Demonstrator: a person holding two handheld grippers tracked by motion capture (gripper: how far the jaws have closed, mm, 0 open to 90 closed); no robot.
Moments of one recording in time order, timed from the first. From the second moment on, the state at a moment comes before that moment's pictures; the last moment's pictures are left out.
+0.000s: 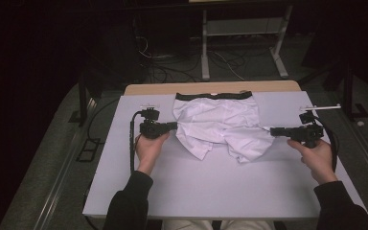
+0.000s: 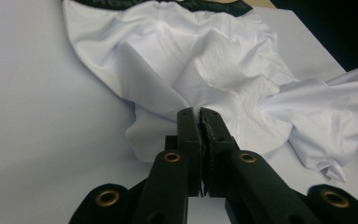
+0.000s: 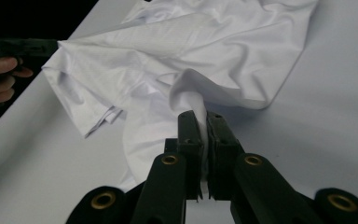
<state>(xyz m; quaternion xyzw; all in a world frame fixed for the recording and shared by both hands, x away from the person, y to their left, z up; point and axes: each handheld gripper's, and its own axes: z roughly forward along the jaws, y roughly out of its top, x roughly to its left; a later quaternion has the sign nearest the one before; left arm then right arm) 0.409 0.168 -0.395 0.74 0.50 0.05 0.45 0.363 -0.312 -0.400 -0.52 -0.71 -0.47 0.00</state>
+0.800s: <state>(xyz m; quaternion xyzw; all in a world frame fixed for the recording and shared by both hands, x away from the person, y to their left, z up) 0.391 0.097 -0.396 0.77 0.41 0.04 0.49 0.368 -0.278 -0.390 -0.50 -0.71 -0.50 0.02</state>
